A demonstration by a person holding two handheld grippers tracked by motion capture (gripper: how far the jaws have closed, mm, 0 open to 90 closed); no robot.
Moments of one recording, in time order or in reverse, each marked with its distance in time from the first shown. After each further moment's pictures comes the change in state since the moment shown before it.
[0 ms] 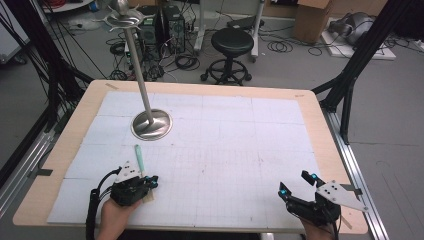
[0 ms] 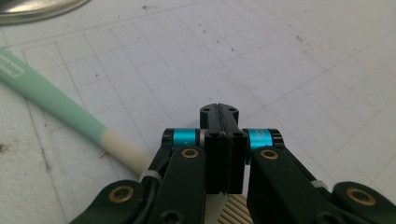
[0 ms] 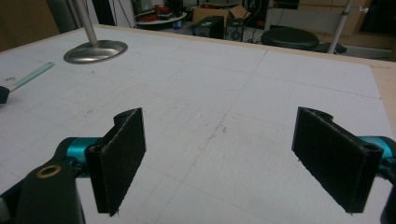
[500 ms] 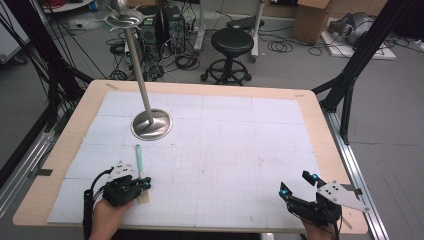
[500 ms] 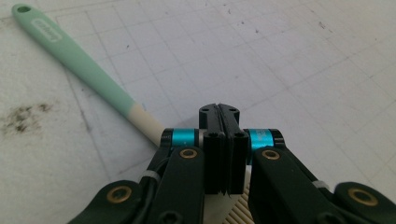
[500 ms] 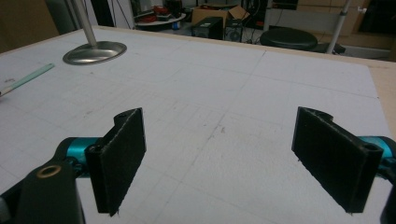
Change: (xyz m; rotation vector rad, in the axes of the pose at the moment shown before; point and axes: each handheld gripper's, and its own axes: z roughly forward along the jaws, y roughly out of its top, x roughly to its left) left arm 0.016 -0.004 -0.014 0.058 0.017 -0.068; right arm -0.001 0.000 -0.001 -0.003 -0.006 -0.001
